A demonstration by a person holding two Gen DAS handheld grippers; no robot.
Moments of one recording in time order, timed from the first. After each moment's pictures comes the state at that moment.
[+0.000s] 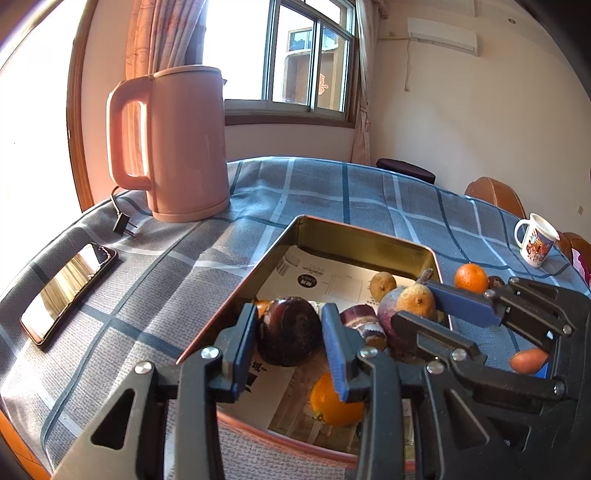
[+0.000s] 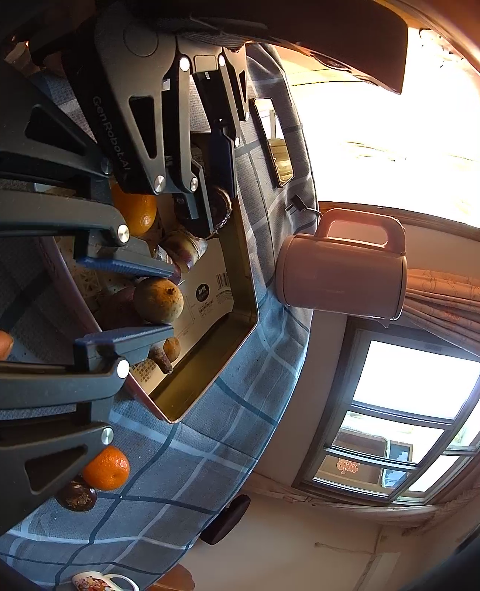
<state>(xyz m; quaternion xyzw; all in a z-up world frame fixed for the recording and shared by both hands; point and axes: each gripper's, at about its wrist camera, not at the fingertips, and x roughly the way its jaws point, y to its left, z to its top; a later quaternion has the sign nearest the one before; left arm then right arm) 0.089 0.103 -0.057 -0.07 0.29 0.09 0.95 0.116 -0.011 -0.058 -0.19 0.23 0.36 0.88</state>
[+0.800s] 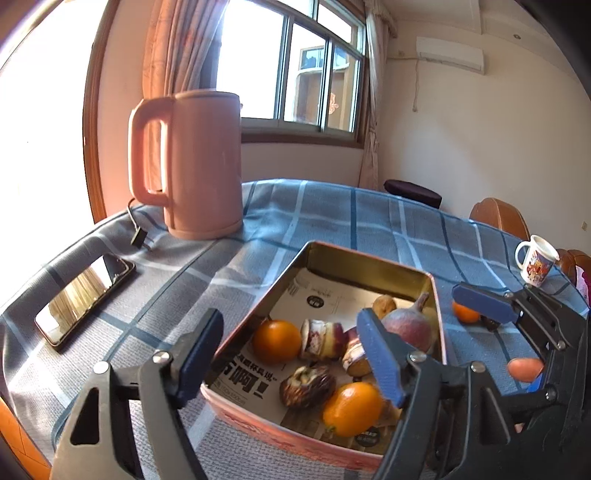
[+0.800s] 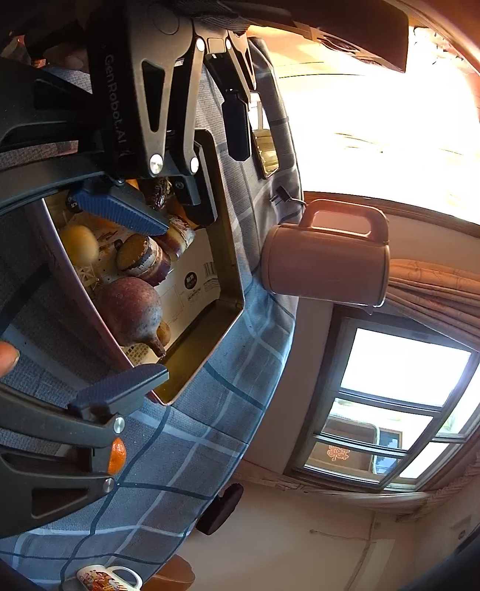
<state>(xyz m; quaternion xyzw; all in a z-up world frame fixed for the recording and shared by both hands) 0.072 0.106 -0.040 -0.07 0.25 0.11 0.96 0.108 -0.023 -0.050 -0.18 0.20 0.35 0.90</state>
